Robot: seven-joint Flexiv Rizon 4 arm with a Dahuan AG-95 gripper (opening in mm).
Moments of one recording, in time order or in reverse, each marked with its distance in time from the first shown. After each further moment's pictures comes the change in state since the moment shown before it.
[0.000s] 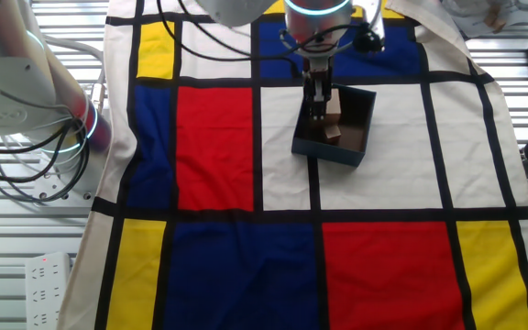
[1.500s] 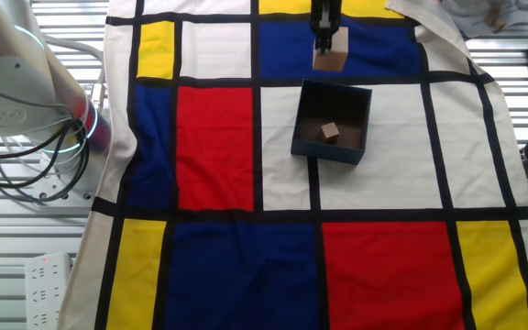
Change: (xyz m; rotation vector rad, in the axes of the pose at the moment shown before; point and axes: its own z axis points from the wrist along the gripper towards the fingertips) arm -0.017 0.093 -0.076 0.021 -0.025 0.143
